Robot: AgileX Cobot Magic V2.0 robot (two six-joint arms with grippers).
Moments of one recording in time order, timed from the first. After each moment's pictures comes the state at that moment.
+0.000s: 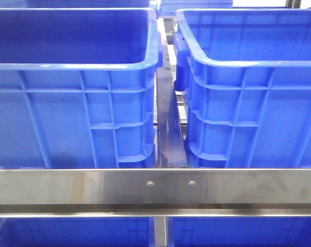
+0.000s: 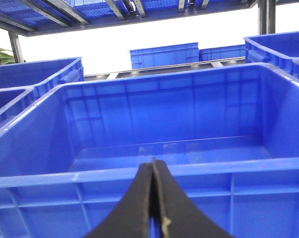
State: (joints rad) left arm -0.08 0.82 -0.94 0.01 0.82 -0.05; right arm 0.03 -0.01 0.03 -0.05 -0.11 0.18
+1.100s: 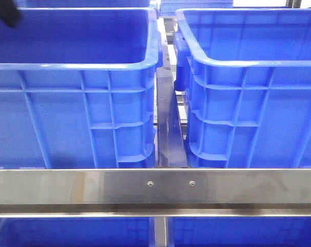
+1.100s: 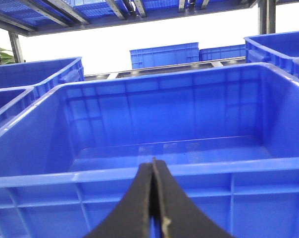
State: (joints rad) left arm -0.31 1.32 -1.16 -0.08 0.80 0.00; right arm 0.03 -0.01 0.03 -0.05 -0.11 0.18
